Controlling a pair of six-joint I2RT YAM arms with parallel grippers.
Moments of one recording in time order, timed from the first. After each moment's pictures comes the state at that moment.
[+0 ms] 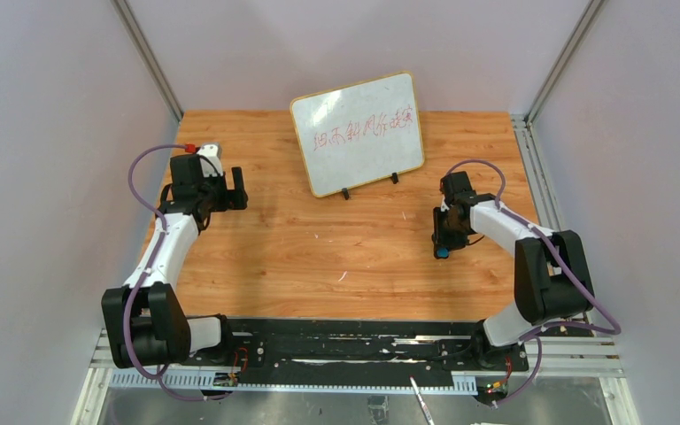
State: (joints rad) left arm 0.11 1.25 0.86 -0.29 0.15 -0.01; right arm 0.22 1.54 0.87 -0.59 0.00 0.23
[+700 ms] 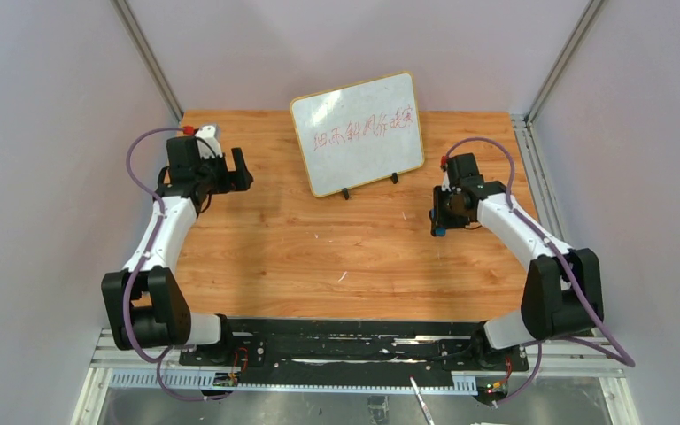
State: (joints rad) left arm 0.11 1.32 0.98 -0.29 0.24 -0.06; right arm 0.24 1.46 0.98 -0.65 -0.01 0.22
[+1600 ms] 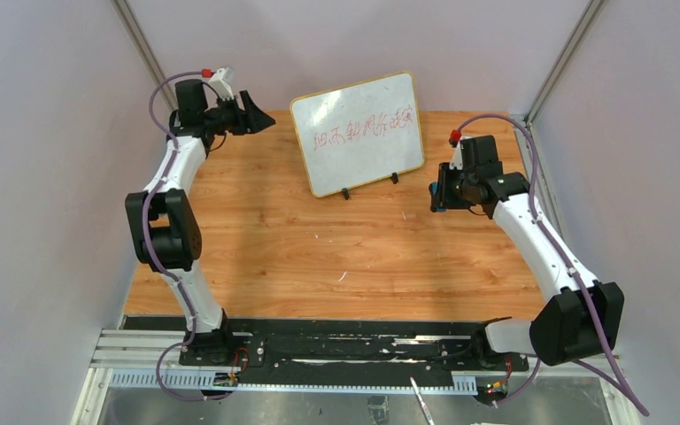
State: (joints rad) left arm 0.10 1.86 1.58 -0.13 0.75 -0.22; right arm 0.24 1.31 1.16 -0.71 -0.08 0.20
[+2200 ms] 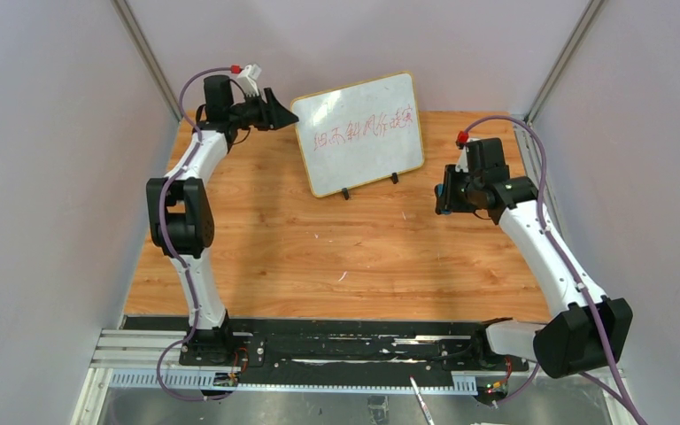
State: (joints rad) left arm -0.01 2.01 1.70 -0.03 0.81 -0.30; right arm 0.24 1.25 1.16 -0.78 -0.05 0.23
